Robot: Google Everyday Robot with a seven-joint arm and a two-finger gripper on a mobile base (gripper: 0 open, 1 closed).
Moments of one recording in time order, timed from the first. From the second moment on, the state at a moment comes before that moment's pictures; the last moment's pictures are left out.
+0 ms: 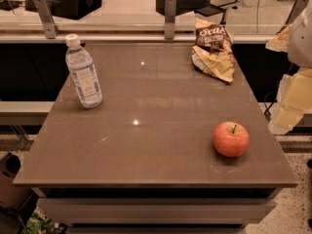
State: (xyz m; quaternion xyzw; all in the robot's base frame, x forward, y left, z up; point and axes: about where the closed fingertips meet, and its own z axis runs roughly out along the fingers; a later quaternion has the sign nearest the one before) arm 0.438 -0.214 0.986 -0.60 0.78 -0.05 0.17
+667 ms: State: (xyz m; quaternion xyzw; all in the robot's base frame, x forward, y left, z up) arm 0.438 -0.216 0.983 -0.60 0.78 -0.03 0.19
